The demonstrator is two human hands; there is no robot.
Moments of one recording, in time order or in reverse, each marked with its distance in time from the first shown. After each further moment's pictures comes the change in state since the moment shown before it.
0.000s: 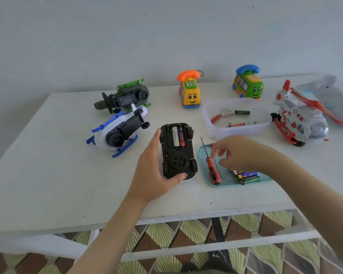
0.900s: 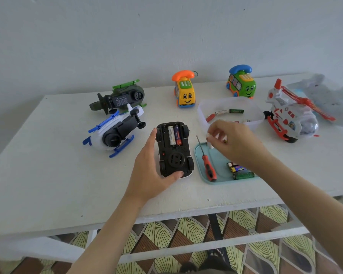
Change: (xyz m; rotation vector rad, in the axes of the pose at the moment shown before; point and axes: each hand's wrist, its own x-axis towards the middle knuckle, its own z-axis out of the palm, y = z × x) left_hand -0.002 -0.001 0.001 -0.019 0.015 -0.002; right_hand 0.001 0.004 0.012 0.168 0.529 -0.140
